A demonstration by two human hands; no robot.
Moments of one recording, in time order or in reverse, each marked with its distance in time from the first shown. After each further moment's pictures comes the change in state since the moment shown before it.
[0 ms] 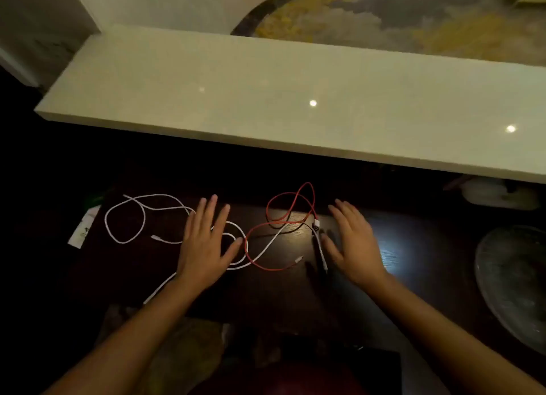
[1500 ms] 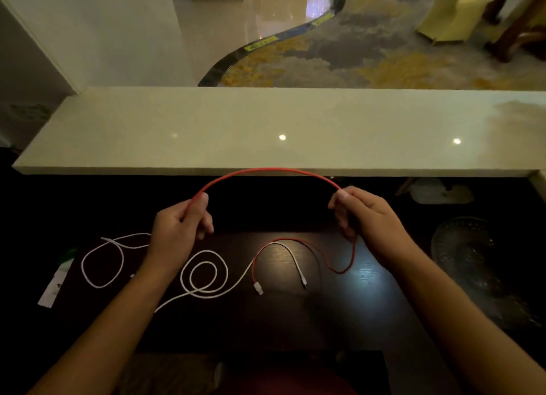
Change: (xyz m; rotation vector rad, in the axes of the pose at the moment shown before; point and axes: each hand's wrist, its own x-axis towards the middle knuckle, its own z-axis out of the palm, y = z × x) left_hand 0.047 0.081 -0.139 -1.045 0.145 -0.163; right_hand -0.009 -0.036 -0.155 1.090 0.068 0.239
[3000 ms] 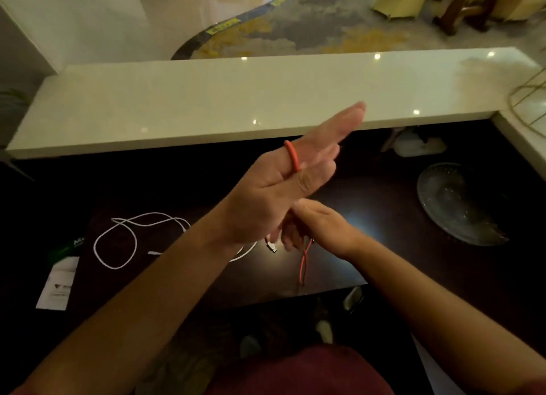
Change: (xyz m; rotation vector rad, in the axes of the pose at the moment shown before) left_hand -0.067 0.110 0.002 -0.284 -0.944 0.414; right_hand -0.079 0.009 0.142 -0.057 -0.238 0.183
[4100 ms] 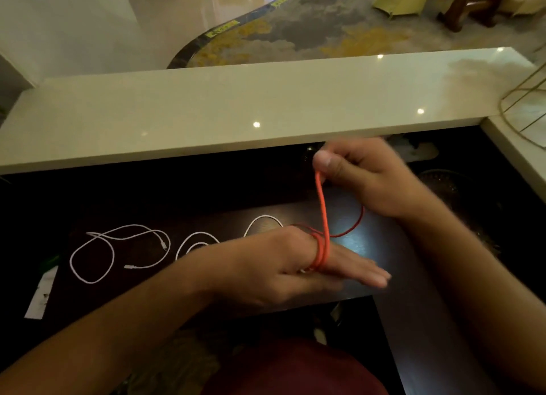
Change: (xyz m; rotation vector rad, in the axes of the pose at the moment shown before) left_hand 0.031 -0.008 0.044 0.283 -0.476 -0.116; right_hand -0.032 -0.086 -0.119 -0.423 0.118 -0.480
